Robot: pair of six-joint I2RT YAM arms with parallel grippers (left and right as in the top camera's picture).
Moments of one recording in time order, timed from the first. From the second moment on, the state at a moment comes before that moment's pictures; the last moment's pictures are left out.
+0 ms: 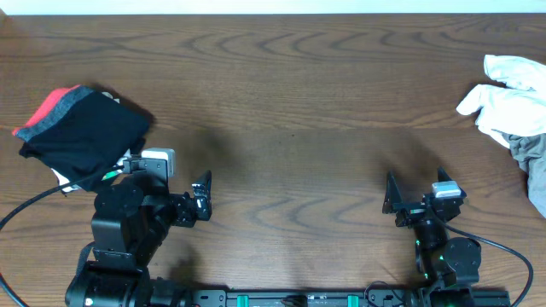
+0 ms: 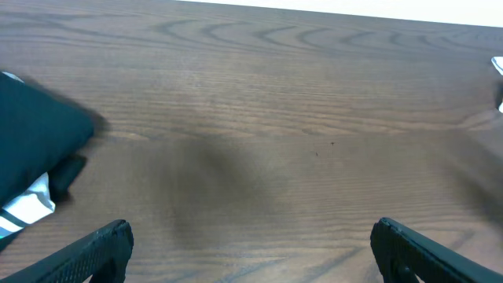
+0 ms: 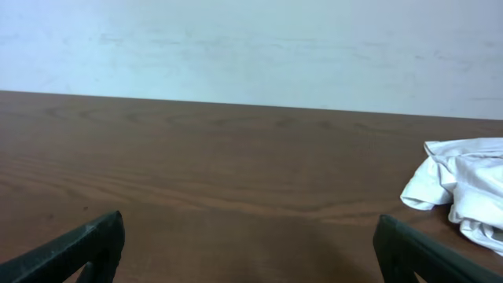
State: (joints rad) left arm -0.15 0.57 0.79 -0.79 0.12 -0.16; right arm 0.08 0.01 0.01 -0.07 -0.03 0.03
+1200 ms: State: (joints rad) left arm -0.15 0.57 0.79 -0.79 0.12 -0.16; right arm 0.08 0.01 0.01 -0.07 -0.03 0.02
